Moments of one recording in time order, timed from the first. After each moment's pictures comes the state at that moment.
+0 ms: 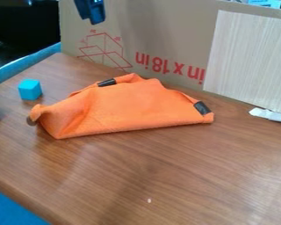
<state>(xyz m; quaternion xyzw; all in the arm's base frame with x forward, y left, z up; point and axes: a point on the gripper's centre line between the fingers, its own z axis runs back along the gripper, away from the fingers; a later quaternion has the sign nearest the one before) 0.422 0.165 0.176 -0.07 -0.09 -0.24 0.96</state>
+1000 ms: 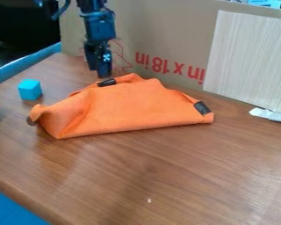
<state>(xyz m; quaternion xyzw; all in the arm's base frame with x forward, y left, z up) 0.411 0.150 0.080 -0.07 -0.01 -0.27 0.96</state>
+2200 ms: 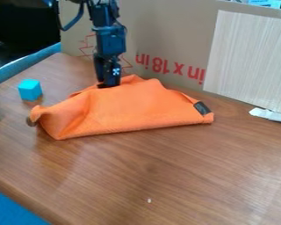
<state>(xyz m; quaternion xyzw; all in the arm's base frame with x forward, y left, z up) 0.410 0.132 0.059 -0.06 0.01 -0.28 0.96</state>
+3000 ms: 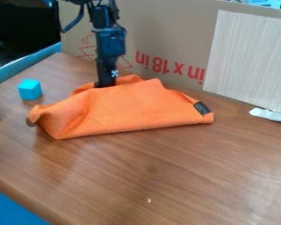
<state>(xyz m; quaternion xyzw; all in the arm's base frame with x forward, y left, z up) 0.405 0.130 0.059 -0.07 0.02 -0.29 0.95</state>
